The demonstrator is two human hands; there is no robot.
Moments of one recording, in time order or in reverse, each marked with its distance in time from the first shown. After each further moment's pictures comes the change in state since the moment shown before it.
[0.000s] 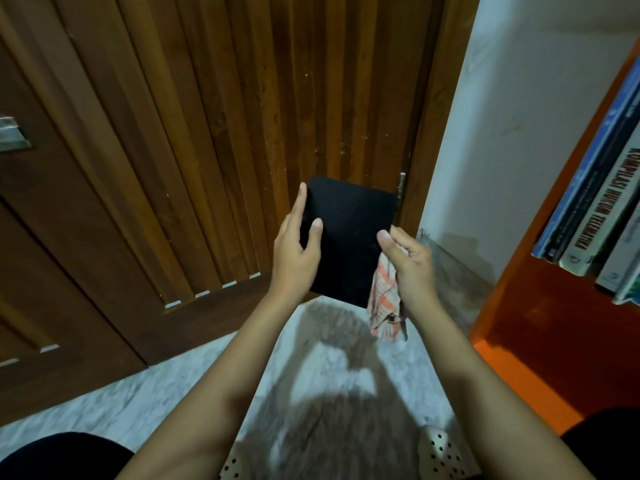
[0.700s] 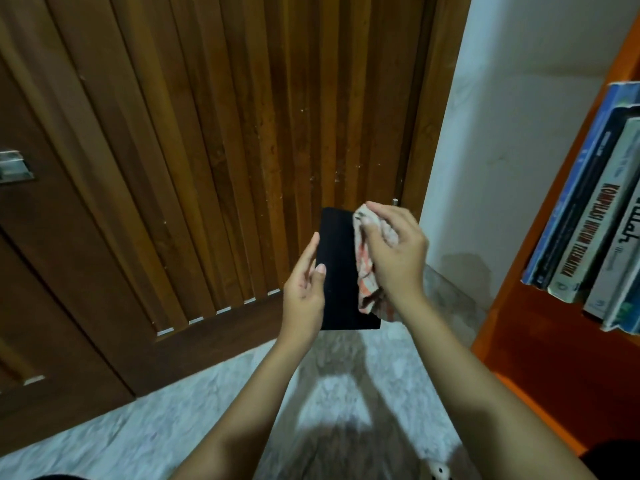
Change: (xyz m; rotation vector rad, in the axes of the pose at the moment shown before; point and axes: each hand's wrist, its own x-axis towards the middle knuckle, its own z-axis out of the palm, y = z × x) left_hand -0.020 -0.001 0.016 -0.331 -0.007 -0.086; right_hand 0.040 -0.030 0.020 -0.437 0.258 -0.377
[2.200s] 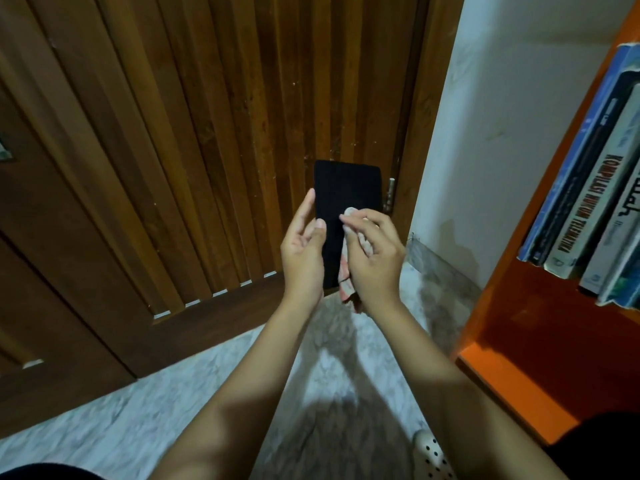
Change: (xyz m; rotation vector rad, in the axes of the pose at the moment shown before) left_hand 0.016 0.015 0.017 -0.258 0.052 -0.098; right_hand -0.039 0.025 0.018 -0.020 0.030 -0.210
